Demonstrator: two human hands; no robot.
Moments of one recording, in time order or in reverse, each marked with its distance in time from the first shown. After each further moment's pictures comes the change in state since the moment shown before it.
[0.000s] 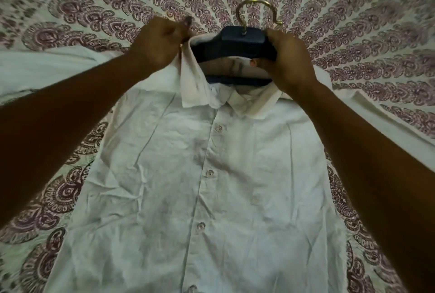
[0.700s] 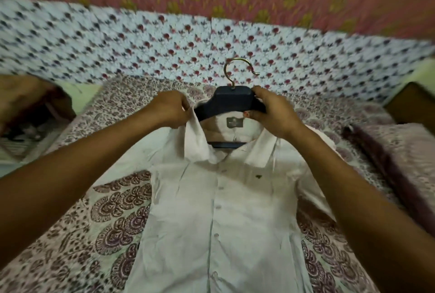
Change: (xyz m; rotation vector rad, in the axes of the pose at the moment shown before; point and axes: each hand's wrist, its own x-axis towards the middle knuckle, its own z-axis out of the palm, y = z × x) left_hand -0.175 0.199 -0.218 0.382 -0.092 -0.002; right_hand -0.140 -0.225 -0.224 -0.005 0.055 -0.101
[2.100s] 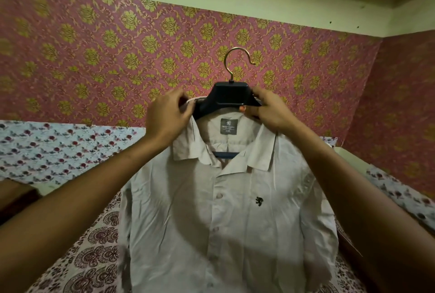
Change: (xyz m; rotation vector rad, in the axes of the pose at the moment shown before) left_hand -0.130 0.132 -0.178 -0.221 1.008 0.586; right_hand -0.089 -0.172 -0.250 0.120 0.329 -0.159
